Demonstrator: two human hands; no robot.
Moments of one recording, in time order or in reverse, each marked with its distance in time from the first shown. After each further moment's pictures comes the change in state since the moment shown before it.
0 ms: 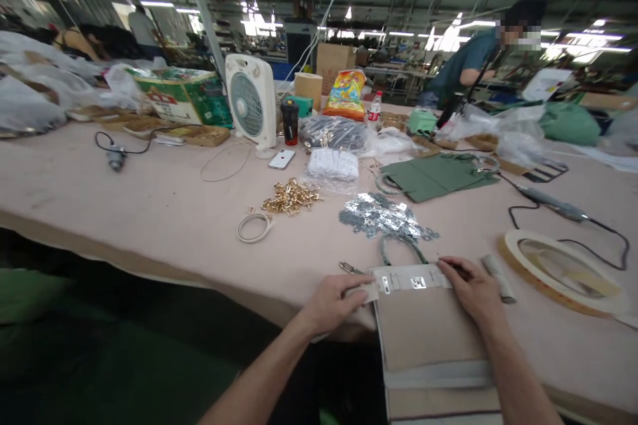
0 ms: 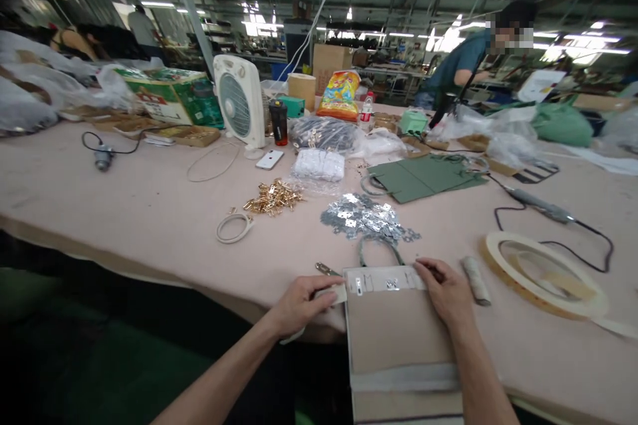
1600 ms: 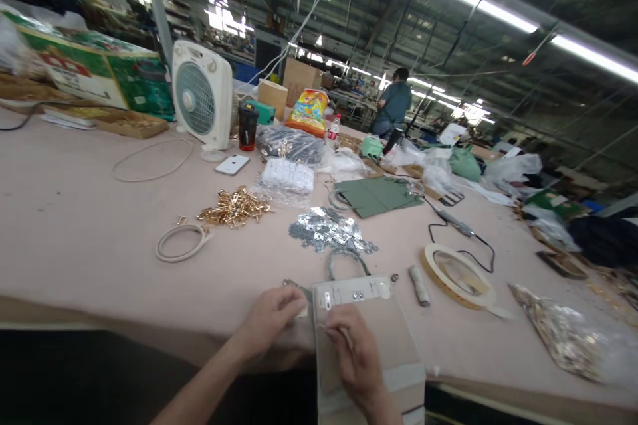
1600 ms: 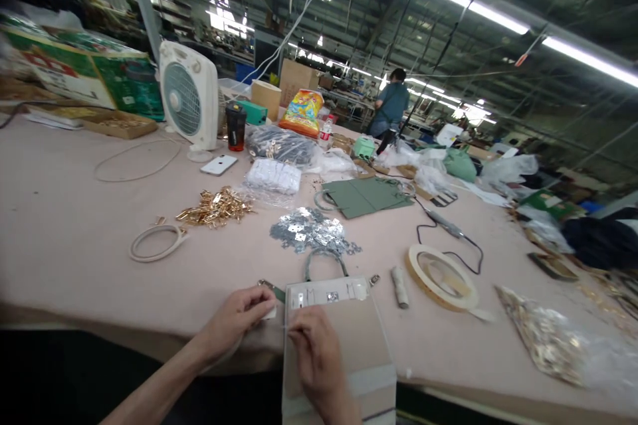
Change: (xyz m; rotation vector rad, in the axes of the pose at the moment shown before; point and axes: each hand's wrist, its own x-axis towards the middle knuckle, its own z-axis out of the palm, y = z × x) left_hand 0.011 -0.010 0.002 -0.136 0.091 -0.083; right_hand -0.114 -0.130 0.056 0.225 -0.212 -0.585
